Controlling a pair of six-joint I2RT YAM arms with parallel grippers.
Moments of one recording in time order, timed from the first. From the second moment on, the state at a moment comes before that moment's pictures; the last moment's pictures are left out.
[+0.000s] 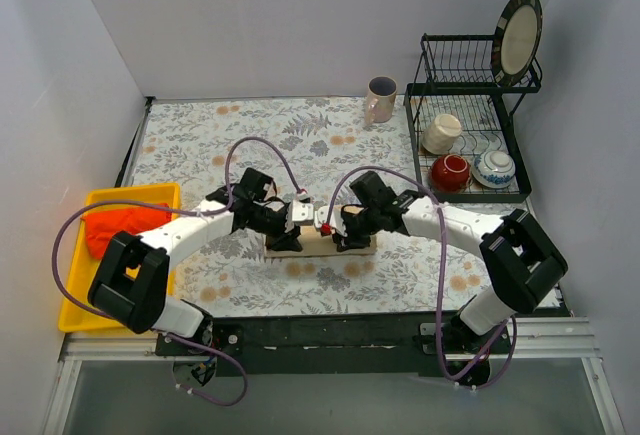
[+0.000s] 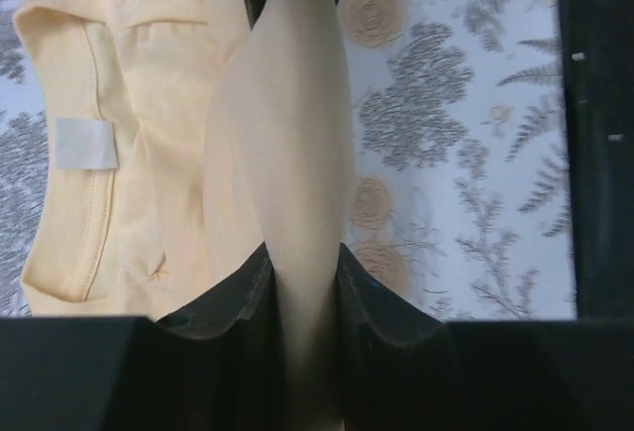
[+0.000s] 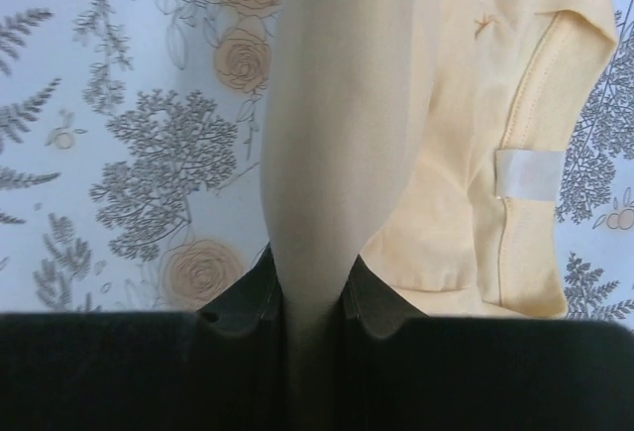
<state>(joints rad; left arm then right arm) -0.51 1.39 0.76 -0.39 0.73 0.84 0.78 1.55 0.87 -0.30 -0.55 -0.87</state>
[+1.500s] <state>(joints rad) -0.17 1.70 1.20 -0.96 0.73 0.94 0.43 2.47 1.73 -1.47 -1.14 -1.00</state>
